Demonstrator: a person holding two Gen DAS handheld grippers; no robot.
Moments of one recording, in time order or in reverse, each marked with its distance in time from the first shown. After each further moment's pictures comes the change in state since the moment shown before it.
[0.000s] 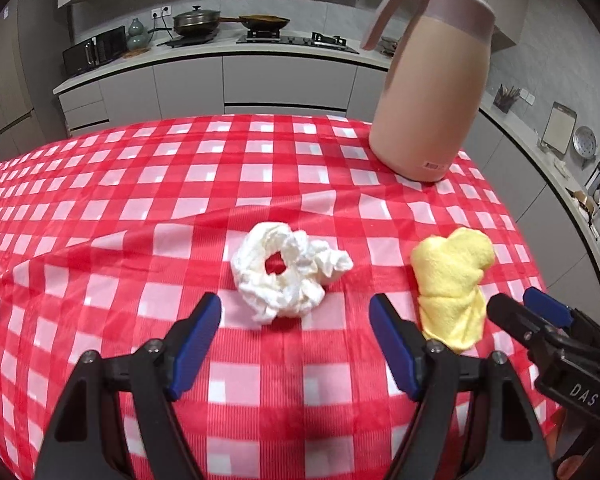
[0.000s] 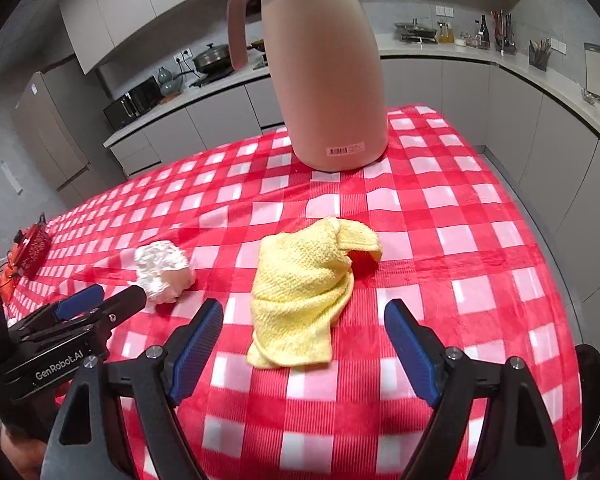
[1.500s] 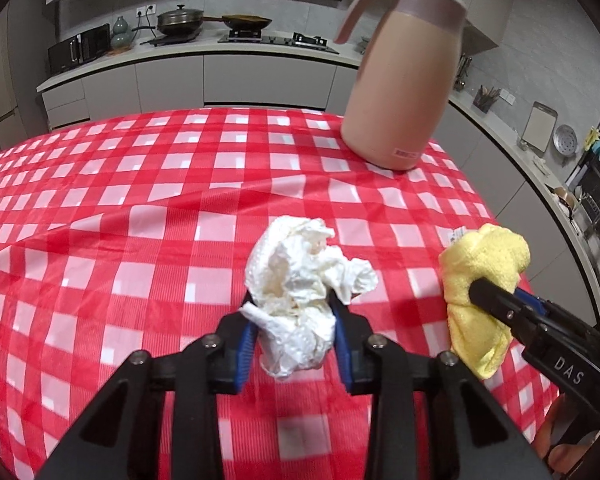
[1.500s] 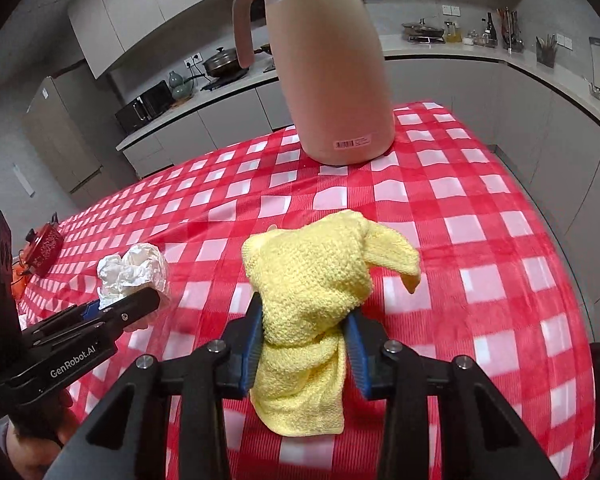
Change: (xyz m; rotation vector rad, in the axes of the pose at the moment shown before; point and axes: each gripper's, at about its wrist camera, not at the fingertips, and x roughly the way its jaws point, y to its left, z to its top) left arm -0.025 -0.009 -0.021 0.010 -0.009 -0.080; right arm -0.006 -0.006 -0.014 0.003 -0.026 0.060
